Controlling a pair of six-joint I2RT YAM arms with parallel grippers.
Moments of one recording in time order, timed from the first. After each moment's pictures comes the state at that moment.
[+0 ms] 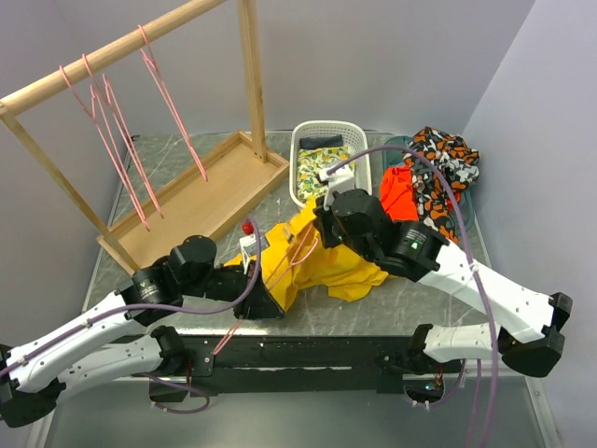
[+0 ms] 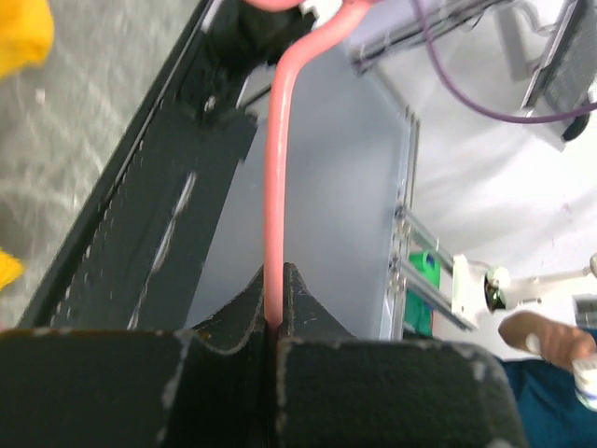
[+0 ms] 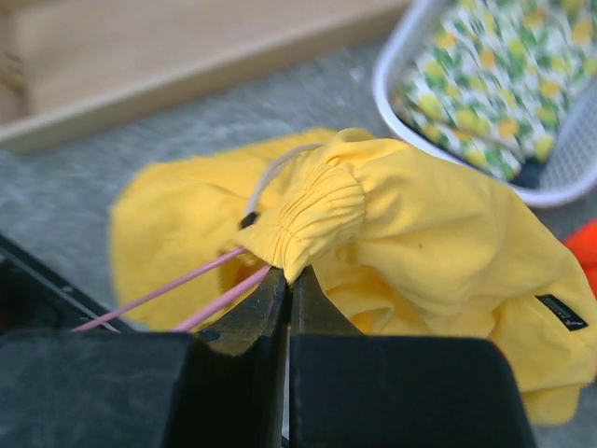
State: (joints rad) left arm -0.97 0.75 0.81 -0.42 0.61 -0.66; right arm 1.00 1.17 1.29 -0.68 0.40 0.31
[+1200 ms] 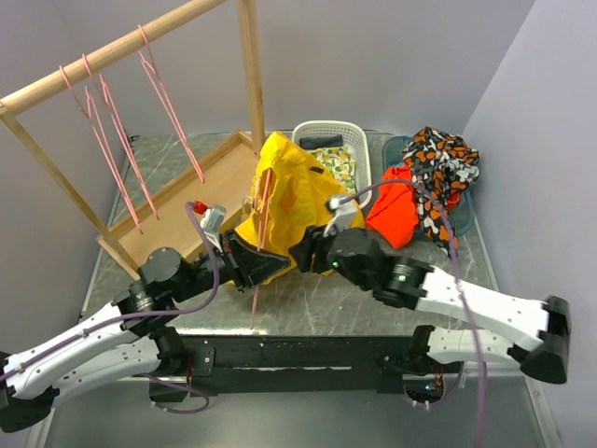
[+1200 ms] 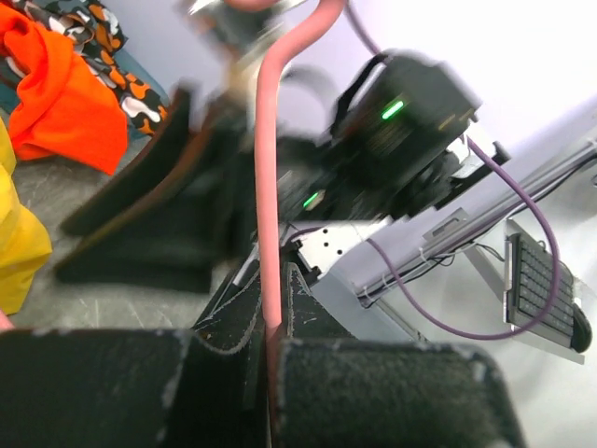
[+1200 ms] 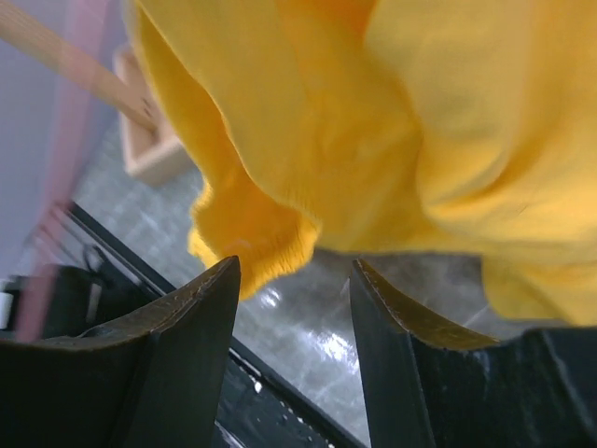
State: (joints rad) left arm -1.00 0.64 0.68 0.13 0.17 -0.76; right arm 1.10 1.02 0.93 -0.25 0.37 0.59
